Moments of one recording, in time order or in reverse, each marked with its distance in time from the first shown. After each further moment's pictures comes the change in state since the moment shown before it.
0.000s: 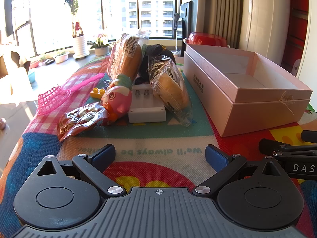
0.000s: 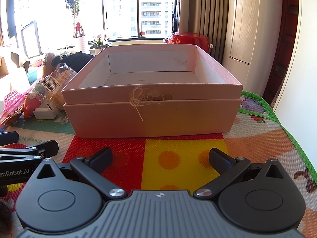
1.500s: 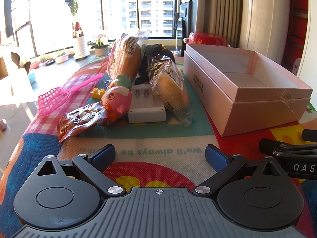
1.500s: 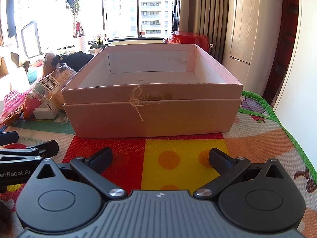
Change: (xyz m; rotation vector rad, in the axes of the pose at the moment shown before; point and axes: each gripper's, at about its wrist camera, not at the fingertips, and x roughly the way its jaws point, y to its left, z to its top) left arm 0.000 0.000 0.000 0.000 0.000 0.000; right arm 0.001 0.001 0.000 0.001 0.000 0.001
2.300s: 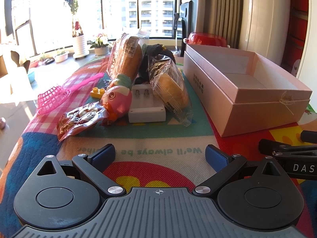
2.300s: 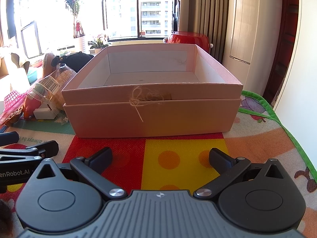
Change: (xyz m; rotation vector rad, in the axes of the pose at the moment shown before) left arm 0.001 0.004 -0.001 -0.005 -0.001 -0.005; right arm 0.002 -0.001 0.000 0.004 0.001 0.003
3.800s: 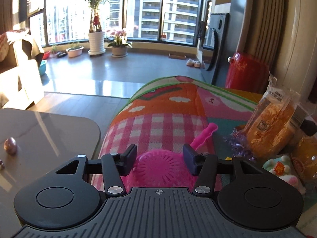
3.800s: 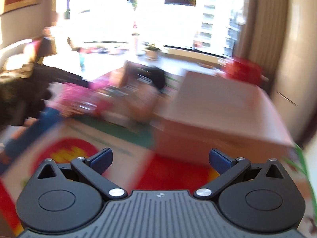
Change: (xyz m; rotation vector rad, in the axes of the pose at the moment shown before) left arm 0.053 0.213 0.078 -0.119 -0.023 0.006; right arm -0.047 0.068 0.025 -0.277 -0.051 0.282
